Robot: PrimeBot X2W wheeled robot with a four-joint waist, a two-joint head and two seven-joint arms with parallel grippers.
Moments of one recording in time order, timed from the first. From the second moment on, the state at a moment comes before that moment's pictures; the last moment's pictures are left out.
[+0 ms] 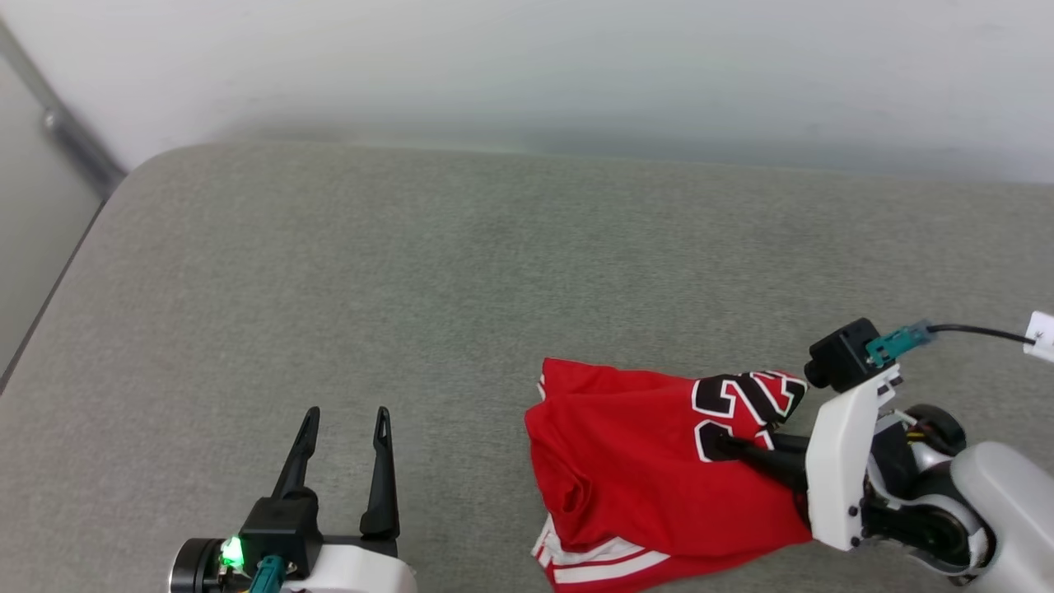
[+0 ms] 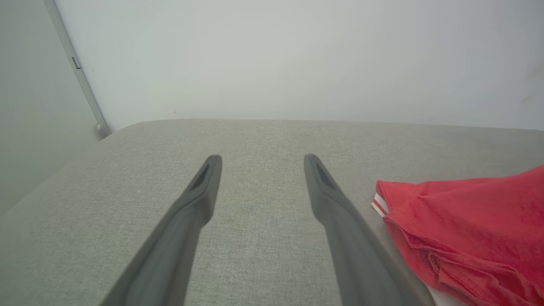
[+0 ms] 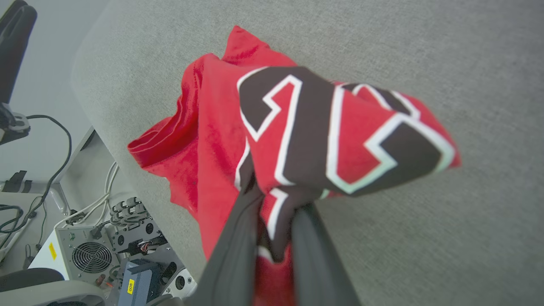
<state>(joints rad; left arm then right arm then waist) 0.05 0.05 -0.13 0.04 -0.08 0.09 -0.26 -0.40 -0.55 0.62 0.14 0.99 0.13 0.57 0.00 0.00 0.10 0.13</state>
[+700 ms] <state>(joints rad) -0.02 0.05 -0.08 -0.01 -0.05 0.06 -0.26 -0.63 -0.85 0.59 0.16 0.85 0.13 0.59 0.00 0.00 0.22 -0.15</state>
